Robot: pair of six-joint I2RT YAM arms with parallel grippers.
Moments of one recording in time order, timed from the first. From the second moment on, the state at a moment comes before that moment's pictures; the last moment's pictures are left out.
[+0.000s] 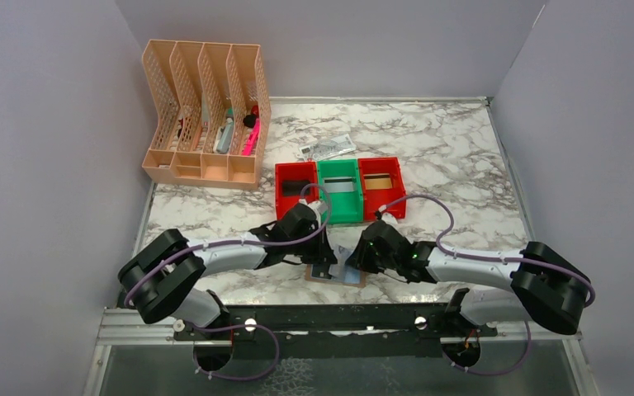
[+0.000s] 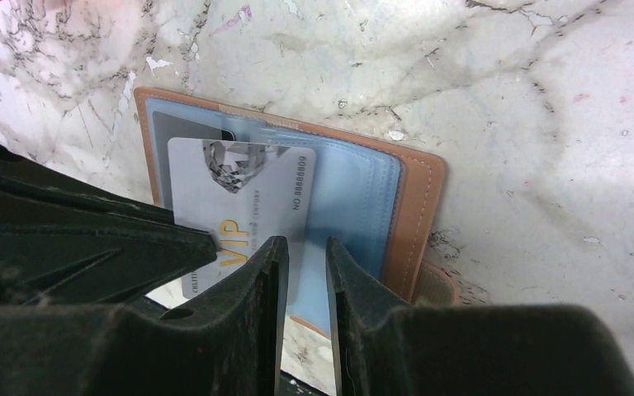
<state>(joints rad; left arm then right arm) -0.87 1.44 0.57 0.12 0.28 -0.83 0.95 1.27 0.45 -0.02 0.12 1.06</state>
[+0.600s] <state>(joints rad) -0.86 1.22 0.58 -0.06 0.08 -0.78 0.95 1.22 0.45 -0.08 0.16 1.04</state>
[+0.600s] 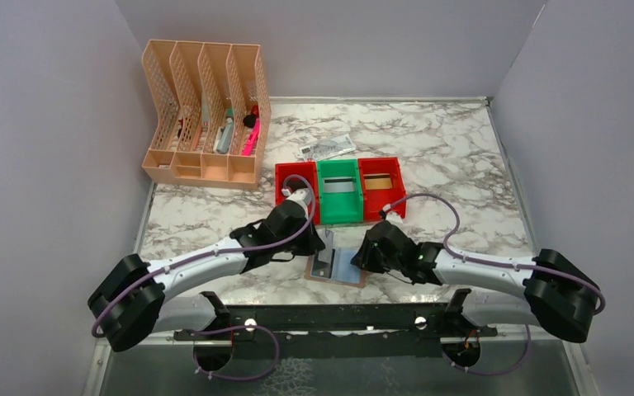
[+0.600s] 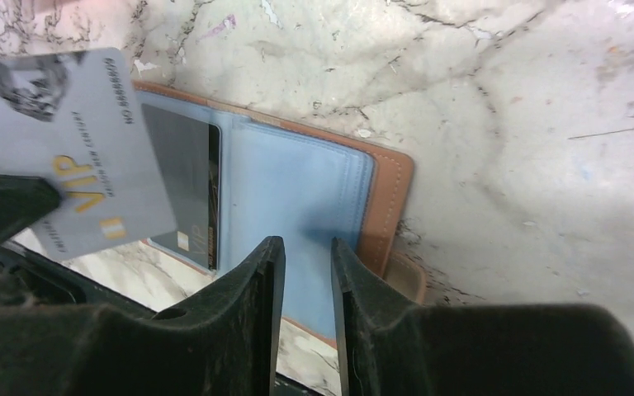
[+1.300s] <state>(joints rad) -0.76 0.90 0.45 0.05 0.08 -0.76 0.78 1.04 0.53 -0.05 -0.06 0.70</state>
